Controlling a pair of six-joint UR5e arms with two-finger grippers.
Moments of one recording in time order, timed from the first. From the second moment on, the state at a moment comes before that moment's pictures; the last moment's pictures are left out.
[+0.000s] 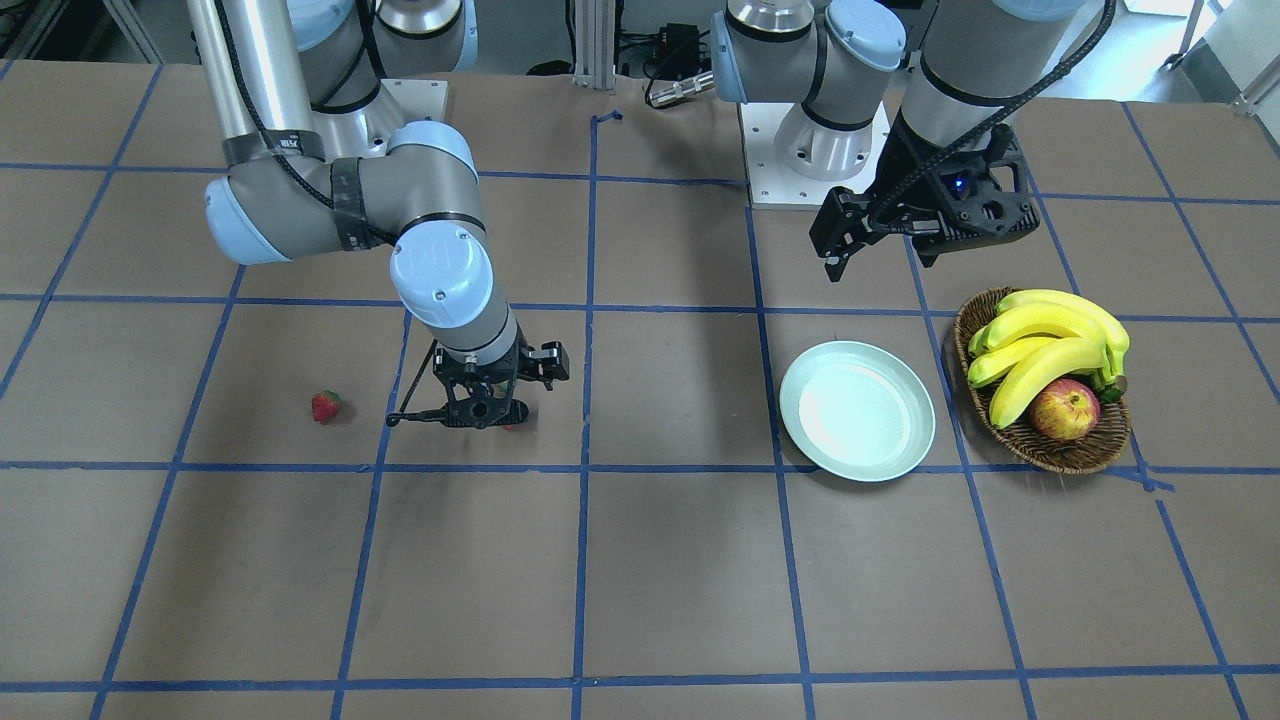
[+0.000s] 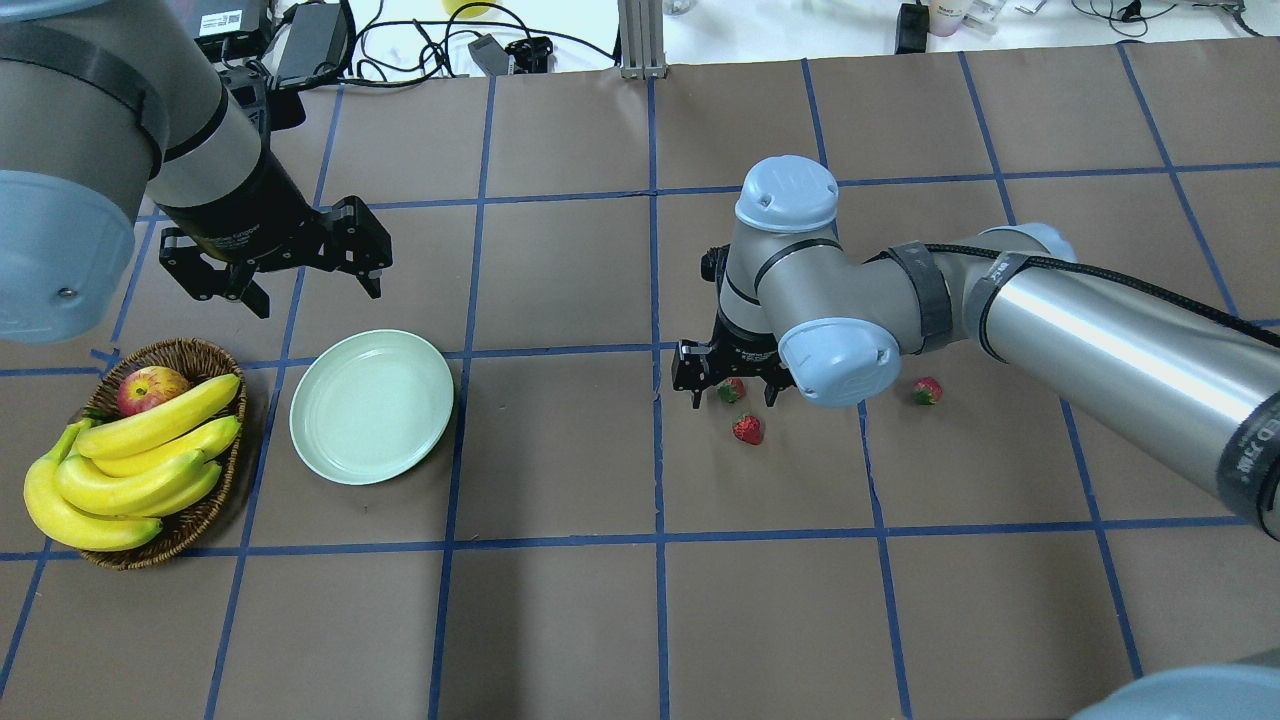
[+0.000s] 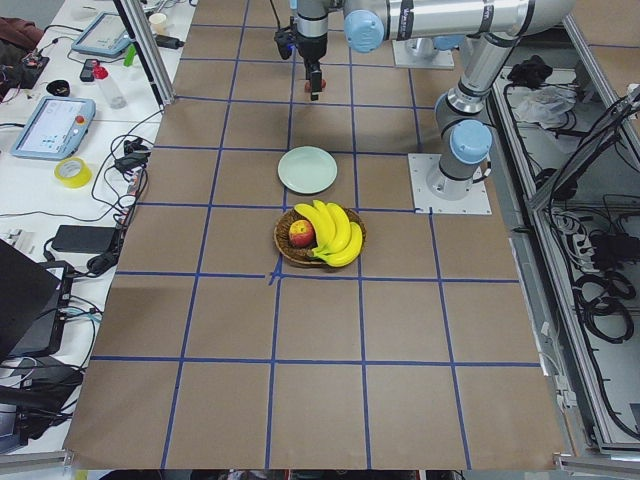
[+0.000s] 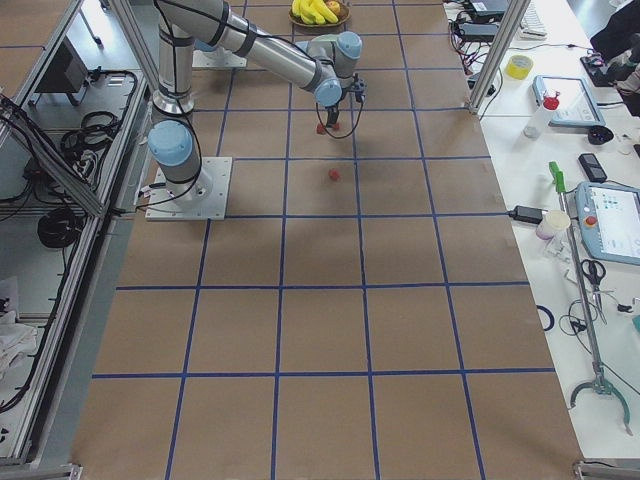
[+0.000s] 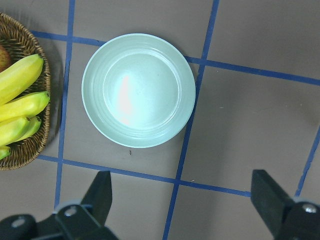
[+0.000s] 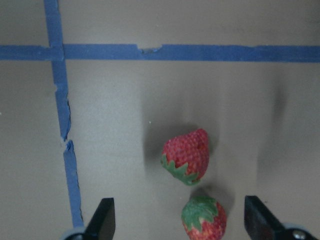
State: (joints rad) left arm -1.53 -1.50 -1.73 -1.47 1.61 -0.15; right arm 1.81 -1.19 1.89 -2.14 -1.45 0.22
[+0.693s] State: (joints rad) left arm -1.53 -1.49 -1.73 -1.47 1.62 -0.15; right arm 1.82 -1.13 1.86 -2.18 -1.47 0.26
